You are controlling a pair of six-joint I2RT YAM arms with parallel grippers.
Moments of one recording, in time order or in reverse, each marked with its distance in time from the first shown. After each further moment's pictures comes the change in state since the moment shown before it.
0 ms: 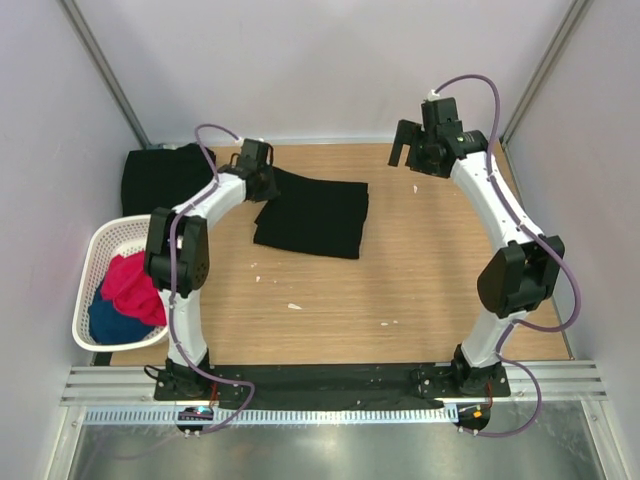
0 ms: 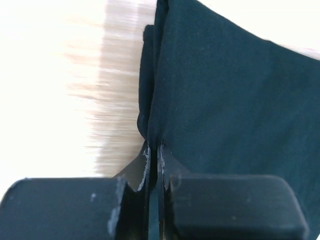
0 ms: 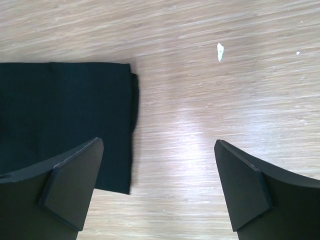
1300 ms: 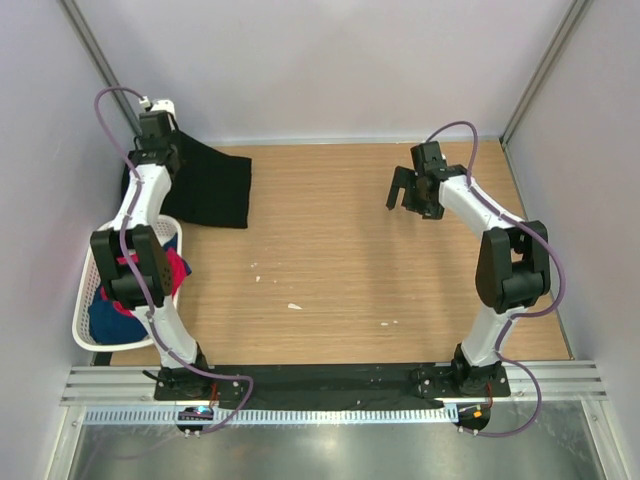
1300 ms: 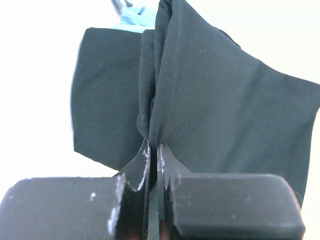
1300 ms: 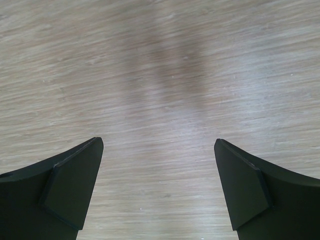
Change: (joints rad) left arm 0.404 -0.159 0.082 0.091 -0.165 0.526; right arm -0.021 0.034 -0.374 0.172 -0.008 0.049
